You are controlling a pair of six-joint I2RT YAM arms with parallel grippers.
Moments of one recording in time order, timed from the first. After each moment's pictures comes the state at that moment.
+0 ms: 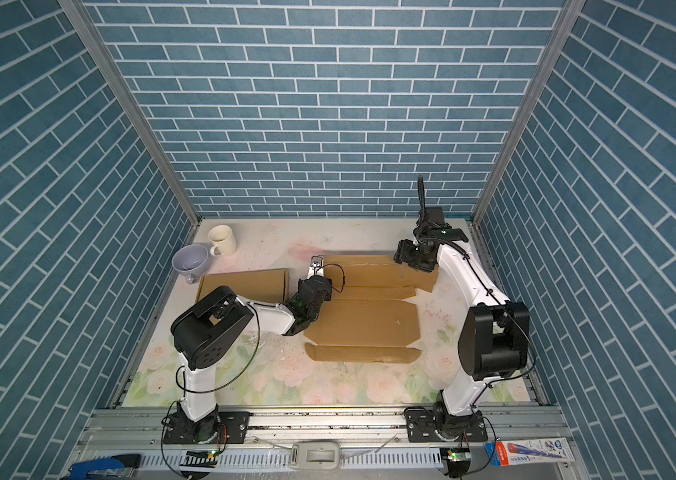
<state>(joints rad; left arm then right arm) -0.78 1.98 0.94 0.59 -0.63 -0.23 0.18 1.70 1.47 -0.84 -0.25 0.37</state>
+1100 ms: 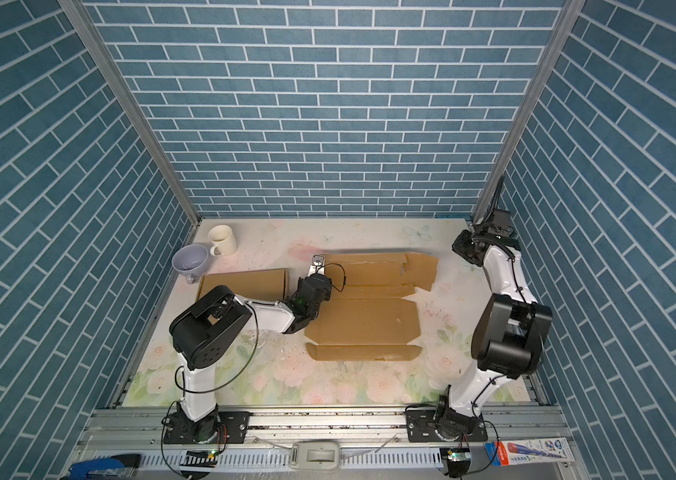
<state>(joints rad) -0.76 1.97 0.96 0.52 -0.61 -0.19 -0.22 1.80 1.46 -0.55 -0.33 0.36</state>
